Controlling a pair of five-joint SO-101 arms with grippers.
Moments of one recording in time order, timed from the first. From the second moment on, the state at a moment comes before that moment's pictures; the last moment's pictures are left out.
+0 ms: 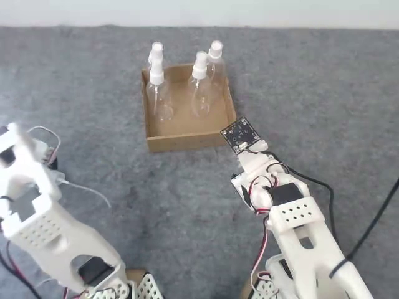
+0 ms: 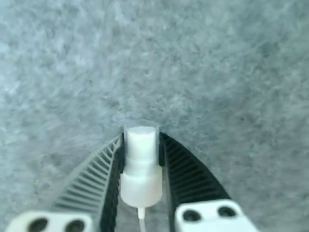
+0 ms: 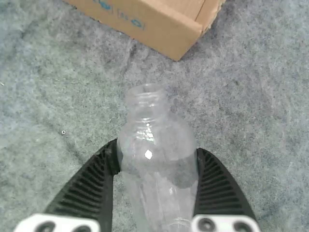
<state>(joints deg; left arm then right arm) -45.4 26.2 5.1 68.0 33.5 -20.9 -41.5 66.3 40.7 17.0</state>
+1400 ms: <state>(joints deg) -20.3 -13.1 -1.2 84.9 33.5 -19.6 -41.5 66.3 40.7 17.0</state>
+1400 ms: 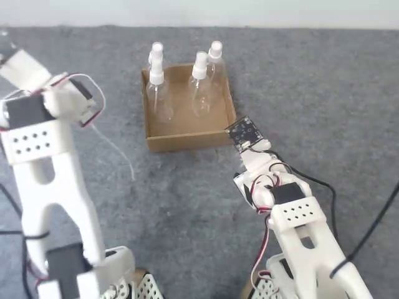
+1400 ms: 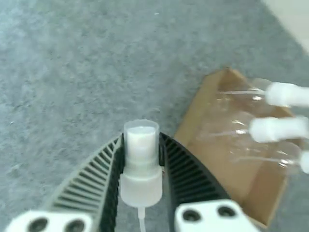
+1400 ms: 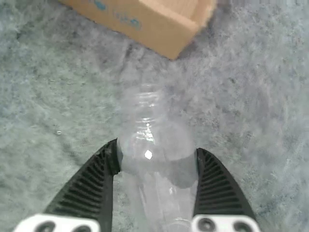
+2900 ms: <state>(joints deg) 7.2 -33.4 2.2 70.8 47.4 -26.6 -103.0 84.0 52.7 2.2</state>
